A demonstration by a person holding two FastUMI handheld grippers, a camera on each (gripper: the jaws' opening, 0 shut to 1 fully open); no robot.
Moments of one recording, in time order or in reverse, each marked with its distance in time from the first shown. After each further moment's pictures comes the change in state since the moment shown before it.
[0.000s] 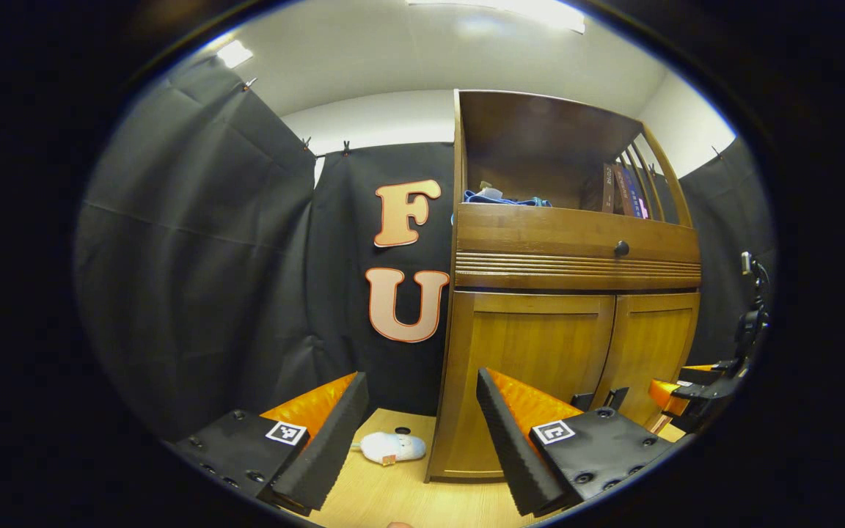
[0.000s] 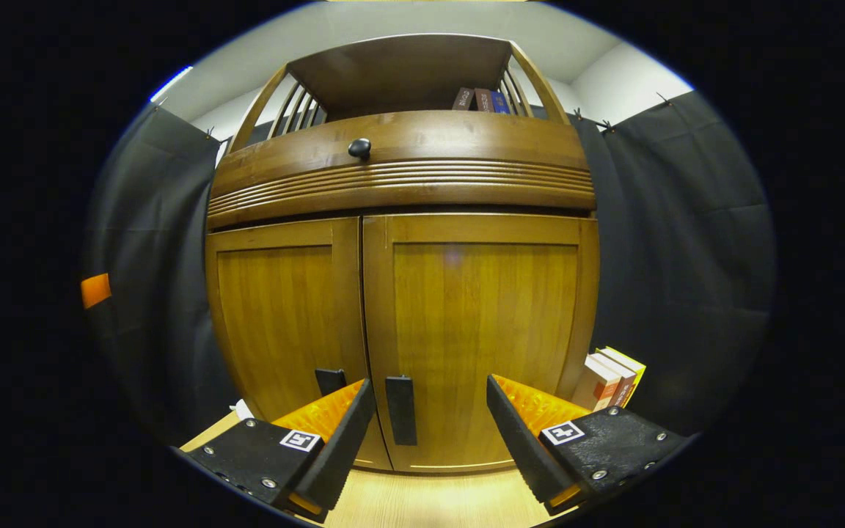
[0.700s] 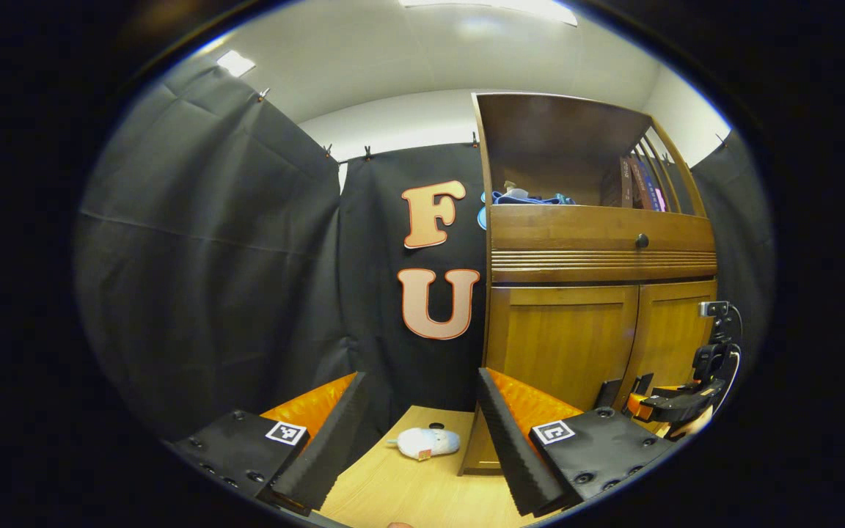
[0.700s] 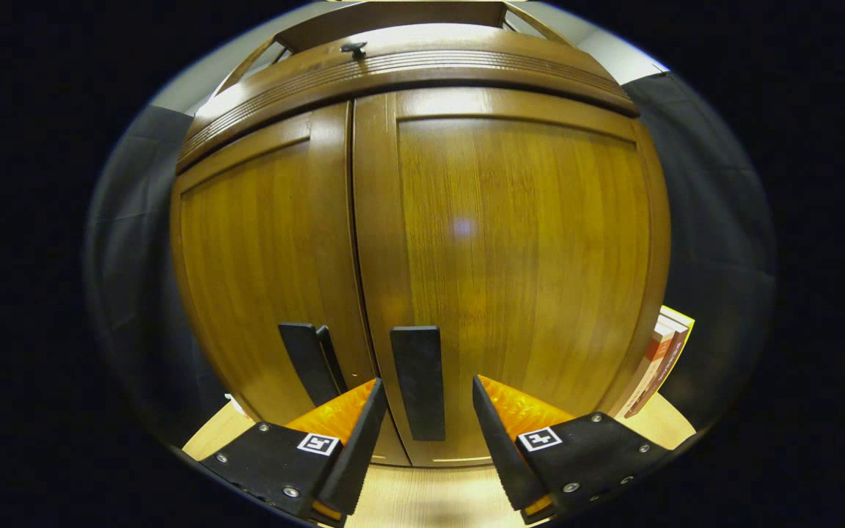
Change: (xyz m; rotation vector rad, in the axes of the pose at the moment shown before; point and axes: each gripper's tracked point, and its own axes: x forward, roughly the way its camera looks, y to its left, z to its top) left arm -0.010 0.030 -0.004 0.043 0.001 0.114; right arm 0.065 0.020 -0.072 0.065 0.149 0.014
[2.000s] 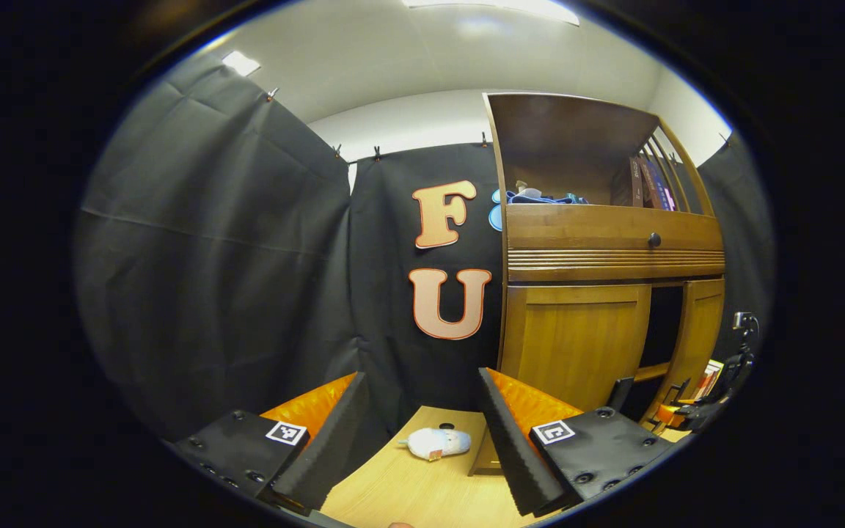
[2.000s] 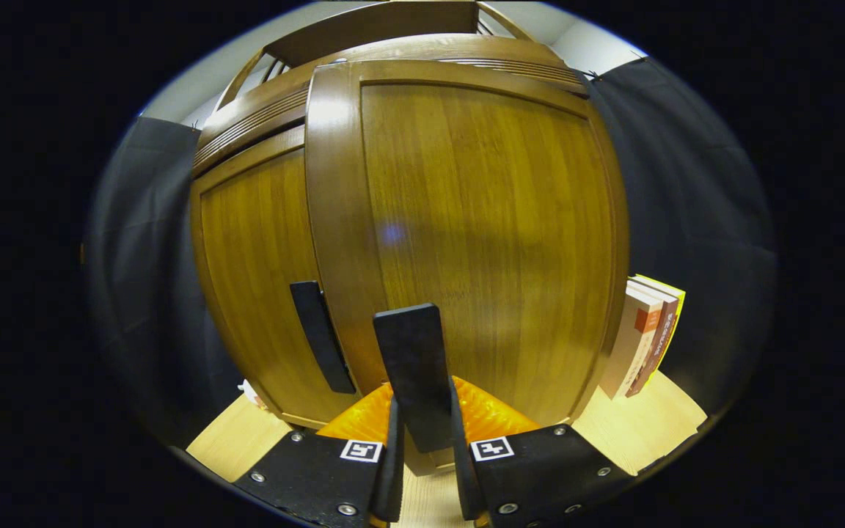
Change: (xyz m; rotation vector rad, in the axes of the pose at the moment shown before) left arm 0.005 0.011 -0.004 -0.004 -0.010 0.020; right arm -0.069 -0.021 -0.030 0.054 0.009 0.029
